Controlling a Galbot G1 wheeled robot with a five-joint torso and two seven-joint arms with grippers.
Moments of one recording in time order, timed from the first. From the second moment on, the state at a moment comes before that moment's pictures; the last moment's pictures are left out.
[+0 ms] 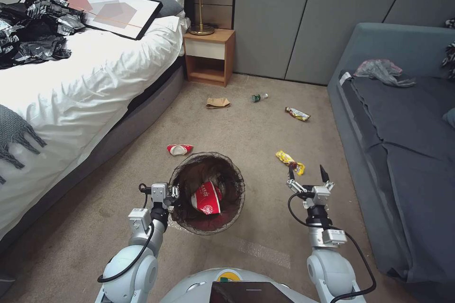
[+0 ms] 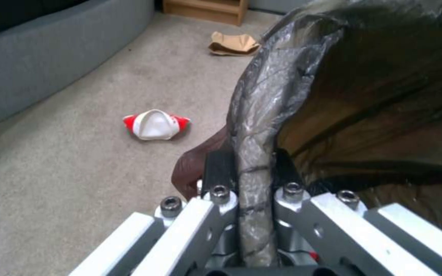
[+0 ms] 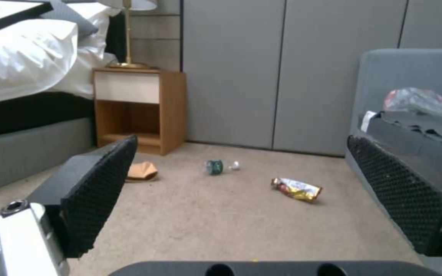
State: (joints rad) left arm 1.70 -1.45 -0.49 -2.25 -0.22 0.35 -0.04; right arm -1.62 1.46 0.61 1.90 0.09 0.45 0.04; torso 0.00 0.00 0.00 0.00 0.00
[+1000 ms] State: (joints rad) left arm 1.70 -1.45 -0.49 -2.24 -0.20 0.35 -0.04; right arm -1.58 1.46 0.61 1.87 0.08 0.51 0.03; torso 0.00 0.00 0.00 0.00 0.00
